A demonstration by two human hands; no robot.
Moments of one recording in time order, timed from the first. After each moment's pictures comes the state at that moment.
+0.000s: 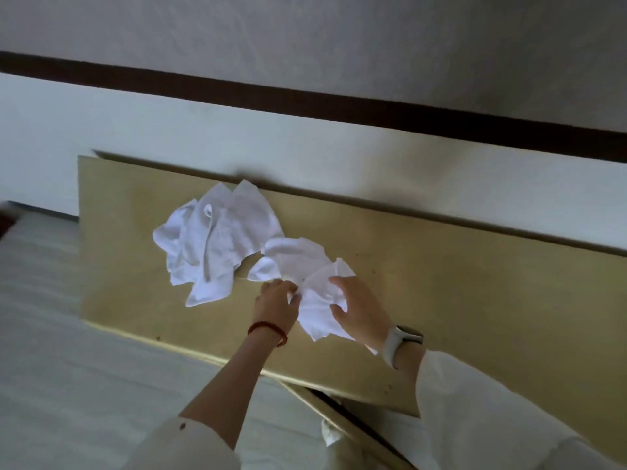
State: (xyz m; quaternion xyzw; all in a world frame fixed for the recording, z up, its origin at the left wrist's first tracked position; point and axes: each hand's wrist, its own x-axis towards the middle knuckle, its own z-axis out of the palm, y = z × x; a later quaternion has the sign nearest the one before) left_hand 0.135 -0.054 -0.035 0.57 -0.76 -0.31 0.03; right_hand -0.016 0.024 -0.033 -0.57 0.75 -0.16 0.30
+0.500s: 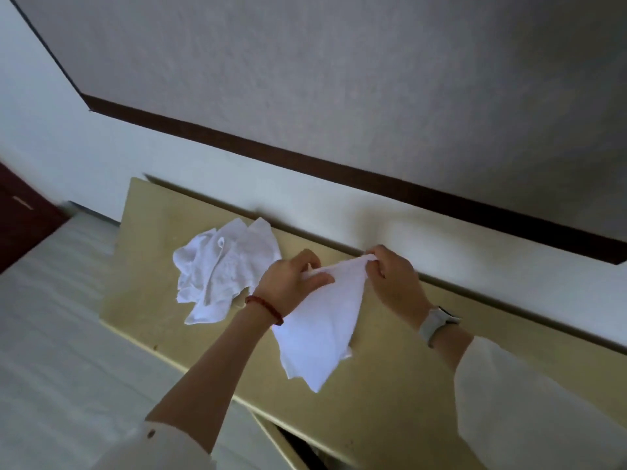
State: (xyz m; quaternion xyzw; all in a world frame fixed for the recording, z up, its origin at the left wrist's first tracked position) left_hand 0.075 -0.077 0.103 0.50 -0.78 -0.33 0.17; right_hand -0.112 -0.033 0.086 -0.60 0.71 -0.31 0.19
